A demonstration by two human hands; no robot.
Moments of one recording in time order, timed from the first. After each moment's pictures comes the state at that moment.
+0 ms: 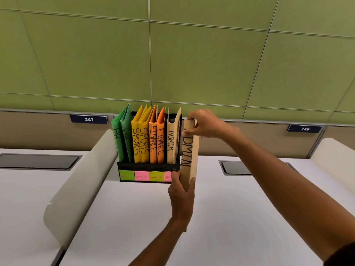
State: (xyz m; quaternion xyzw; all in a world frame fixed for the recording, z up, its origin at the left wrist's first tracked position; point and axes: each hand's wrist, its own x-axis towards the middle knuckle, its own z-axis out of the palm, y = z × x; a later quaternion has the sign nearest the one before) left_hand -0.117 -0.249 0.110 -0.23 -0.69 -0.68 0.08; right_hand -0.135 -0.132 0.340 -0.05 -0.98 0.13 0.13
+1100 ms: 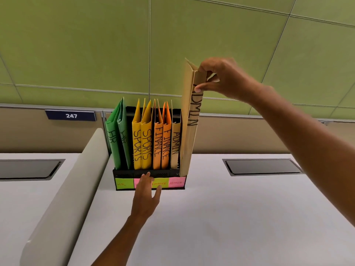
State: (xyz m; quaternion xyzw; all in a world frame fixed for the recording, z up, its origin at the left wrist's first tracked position) left_hand -0.331 -0.311 0.005 -0.32 -0.83 -0.45 0.06; right_hand -0.234 -0.104 0.411 0.08 -0.96 0.02 0.28
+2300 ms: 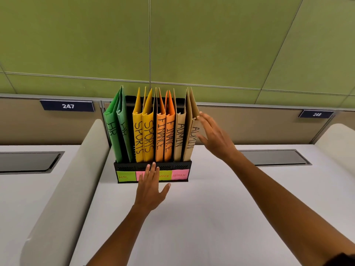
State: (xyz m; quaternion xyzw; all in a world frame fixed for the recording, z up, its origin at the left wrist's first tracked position) left_hand -0.357 -0.301 -0.013 -0.40 -0.89 -0.21 0.03; right_hand -0.255 -0.077 0.187 -0.08 -0.96 0.02 0.28
